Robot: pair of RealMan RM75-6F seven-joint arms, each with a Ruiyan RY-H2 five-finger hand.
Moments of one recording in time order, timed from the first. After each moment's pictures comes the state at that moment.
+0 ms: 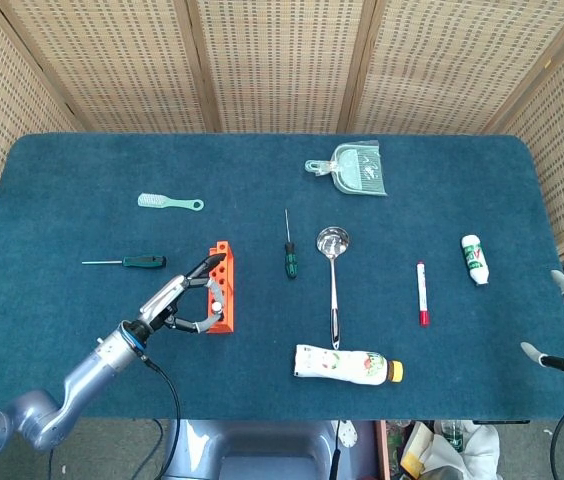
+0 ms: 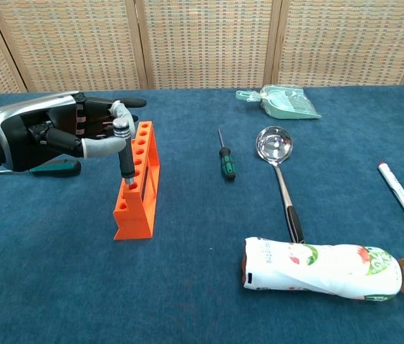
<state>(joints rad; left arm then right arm) -0.68 -1.44 -0.05 -1.50 1.53 1.03 -0.98 0.09 -1.05 0.13 -1.59 -1.39 1.42 0.15</state>
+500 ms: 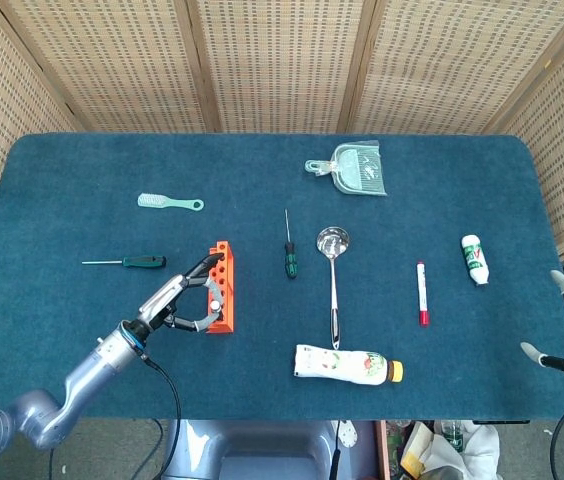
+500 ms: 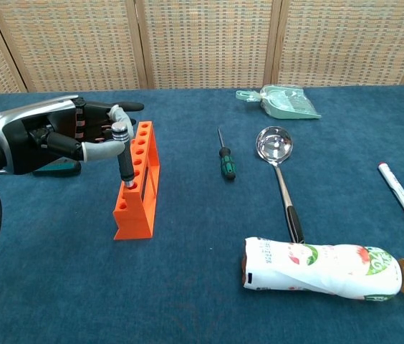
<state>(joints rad) -0.67 -1.46 -0.05 -1.48 1.53 1.03 -0.99 0.09 -1.05 0.13 -1.59 -1.39 1.42 0.15</state>
